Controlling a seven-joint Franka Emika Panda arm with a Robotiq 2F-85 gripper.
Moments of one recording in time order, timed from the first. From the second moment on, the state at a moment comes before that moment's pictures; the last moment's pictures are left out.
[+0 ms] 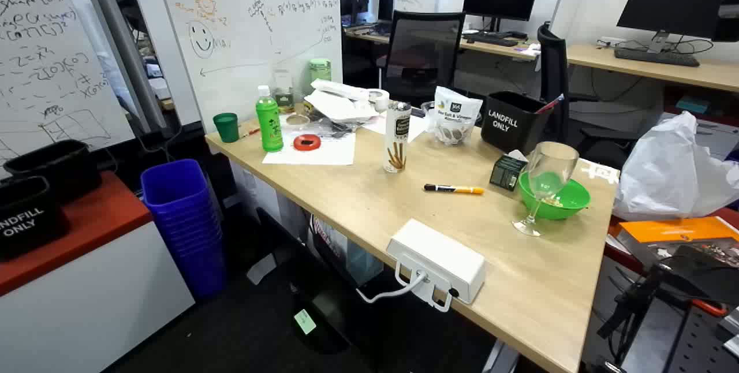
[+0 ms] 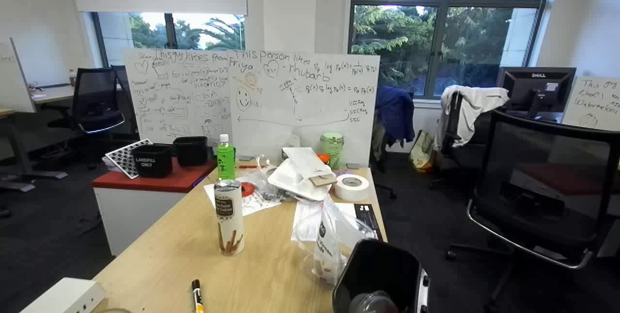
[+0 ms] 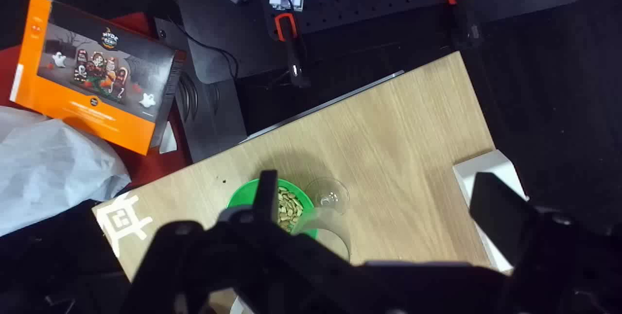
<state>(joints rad) -0.09 -0.73 0.00 -2.45 -0.09 1.55 0.12</state>
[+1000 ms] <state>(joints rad) -0.05 -0.70 0.07 -2.42 -0.06 1.69 0.24</state>
